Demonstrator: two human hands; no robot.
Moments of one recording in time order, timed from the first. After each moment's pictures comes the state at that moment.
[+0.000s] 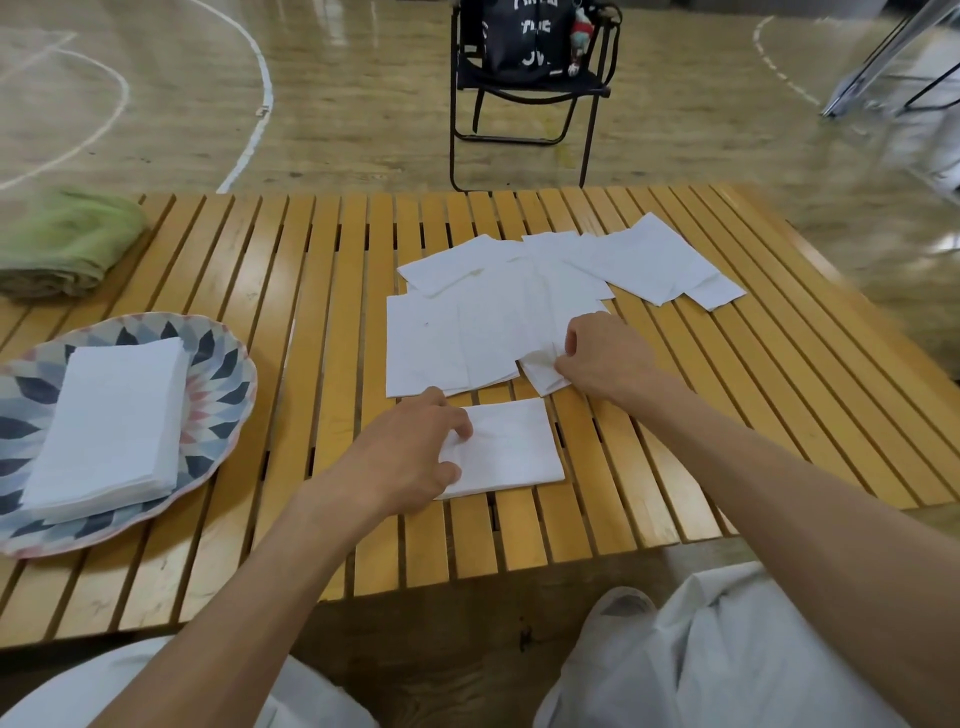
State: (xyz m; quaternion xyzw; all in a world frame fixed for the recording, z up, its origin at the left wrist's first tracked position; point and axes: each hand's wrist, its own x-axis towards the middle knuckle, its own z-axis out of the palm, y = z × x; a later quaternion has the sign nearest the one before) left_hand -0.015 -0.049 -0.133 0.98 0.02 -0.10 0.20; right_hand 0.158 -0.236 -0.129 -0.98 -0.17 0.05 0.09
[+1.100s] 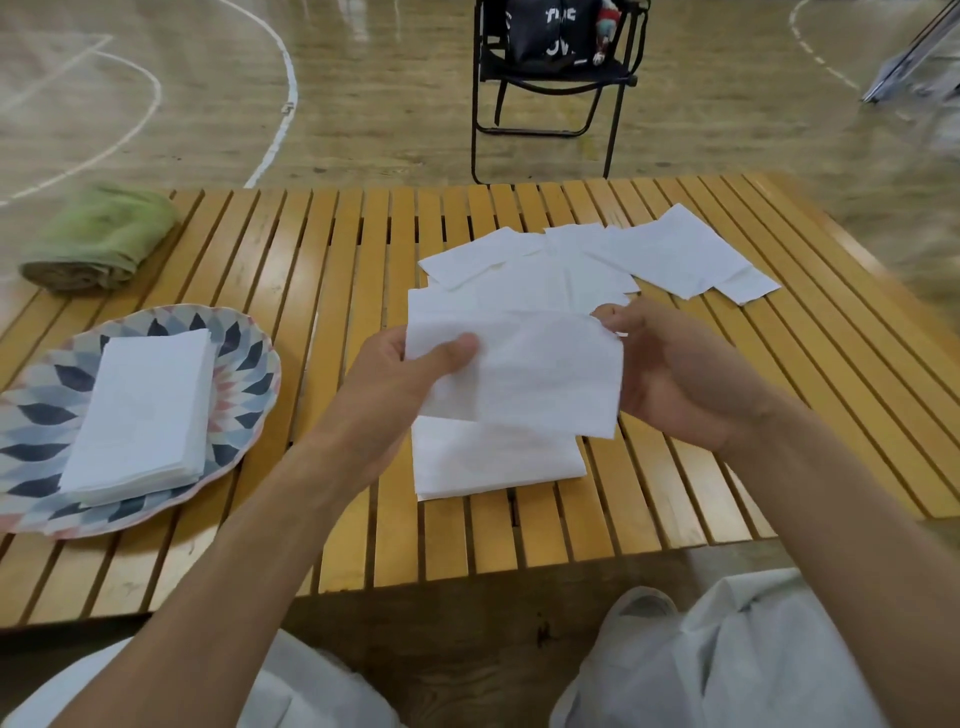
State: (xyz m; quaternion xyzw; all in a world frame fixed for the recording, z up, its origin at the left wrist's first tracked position) left_hand -0.020 -0.036 -0.089 0.63 0.12 0.04 0.76; right_hand 0.086 -0.265 -0.062 -0.56 -0.15 0.38 0.72
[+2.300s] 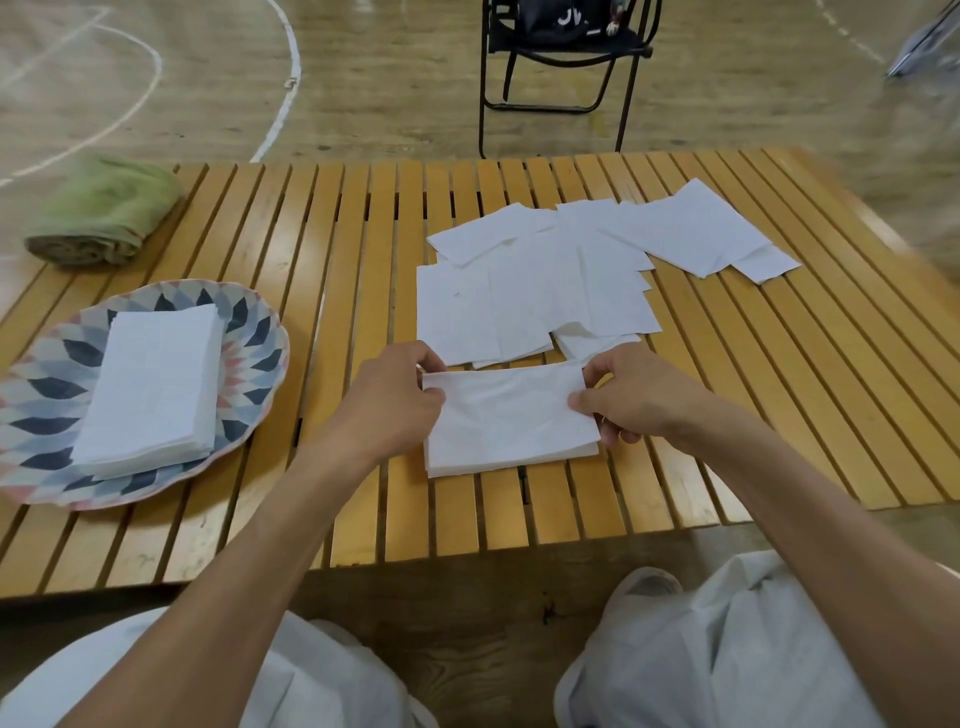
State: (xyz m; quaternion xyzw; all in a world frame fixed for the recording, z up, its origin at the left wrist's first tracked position) left_hand -0.021 -0.021 -0.132 0.90 0.21 0.00 0.38; right_hand 0.078 -0.244 -0.104 -0.90 -0.10 0.30 0.29
